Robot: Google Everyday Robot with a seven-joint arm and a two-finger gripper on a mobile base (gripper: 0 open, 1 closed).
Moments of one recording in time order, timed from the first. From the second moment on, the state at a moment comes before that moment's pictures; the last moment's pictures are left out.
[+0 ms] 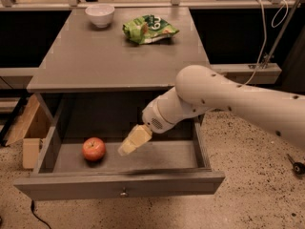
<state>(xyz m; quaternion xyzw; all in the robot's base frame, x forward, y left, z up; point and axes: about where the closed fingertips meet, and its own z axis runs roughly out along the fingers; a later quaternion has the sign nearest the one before) 0.515 0.047 0.735 -0.51 0.78 0.25 0.25</state>
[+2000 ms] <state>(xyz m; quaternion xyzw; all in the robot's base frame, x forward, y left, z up) 0.551 0.169 0.658 -0.57 0.72 0.26 0.32</state>
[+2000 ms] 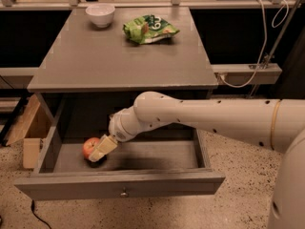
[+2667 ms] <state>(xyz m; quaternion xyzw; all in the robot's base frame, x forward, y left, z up) 0.547 0.196 0.624 -0.58 0.72 0.24 0.30</state>
